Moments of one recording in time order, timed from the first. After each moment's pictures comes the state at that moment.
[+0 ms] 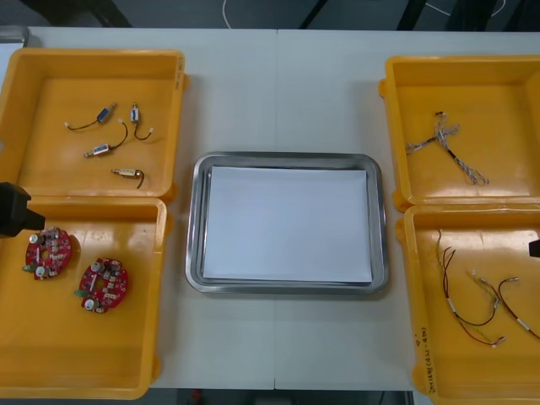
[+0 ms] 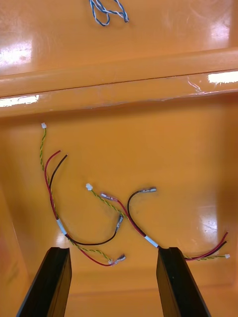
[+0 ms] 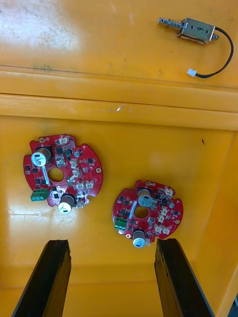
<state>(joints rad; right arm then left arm) -0.04 -0.63 -0.47 -2.26 -0.79 1.92 1.36 -0.14 0.84 0.31 -2.13 0.98 1.82 -1.17</state>
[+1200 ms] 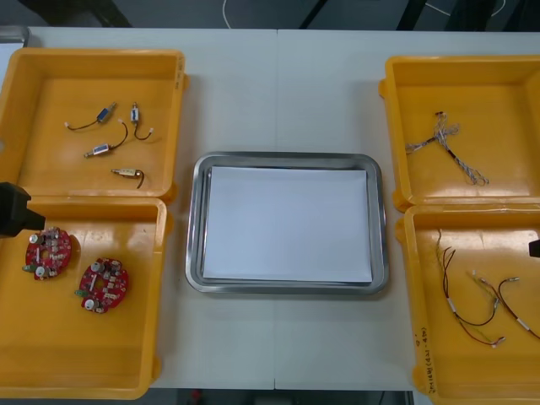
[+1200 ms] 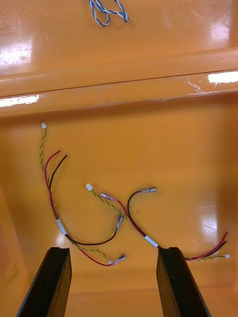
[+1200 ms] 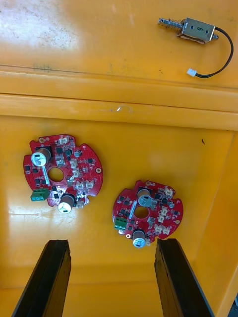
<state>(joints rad) -0.04 -0.63 -0.47 -2.26 -0.79 1.92 1.36 -0.14 0.84 0.31 -2.13 0.98 1.82 -1.17</state>
